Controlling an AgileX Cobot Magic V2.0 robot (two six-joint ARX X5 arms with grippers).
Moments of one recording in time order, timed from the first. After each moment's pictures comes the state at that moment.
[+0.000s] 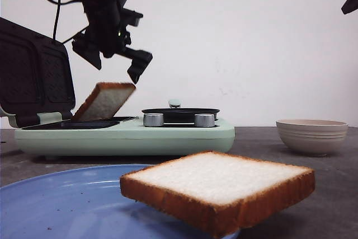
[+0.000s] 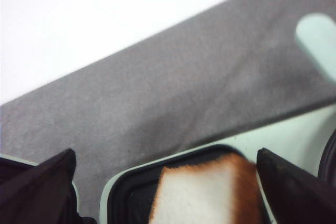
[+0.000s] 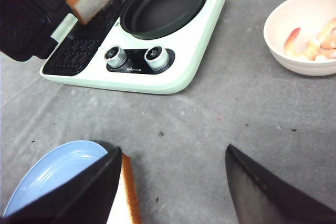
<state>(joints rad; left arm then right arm) -0.39 2.02 1.74 -0.27 -0.38 0.19 0.21 0.49 0.54 -0.54 -0.39 0.34</state>
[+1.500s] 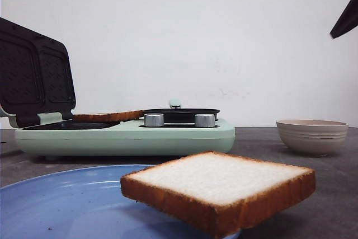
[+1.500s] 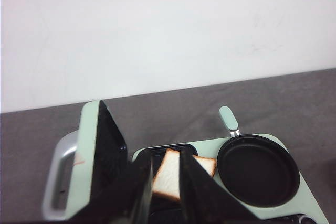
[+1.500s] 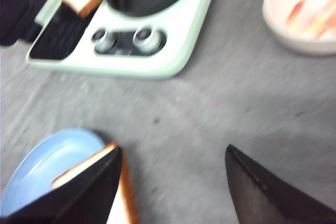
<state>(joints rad) -0.36 1.20 1.76 -0.88 -0.18 -0.04 0.21 0.65 0.54 -0.50 -0.44 0.35</state>
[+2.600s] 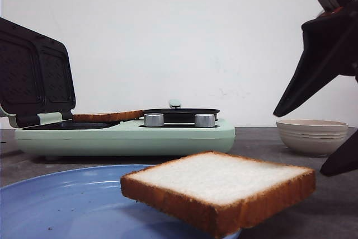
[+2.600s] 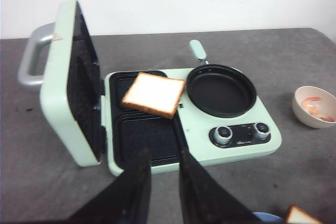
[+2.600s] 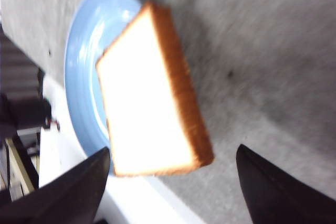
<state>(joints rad) -0.40 0.70 1.24 -0.92 -0.07 -0.15 0.35 1.15 0.54 -0.51 -0.80 0.36</state>
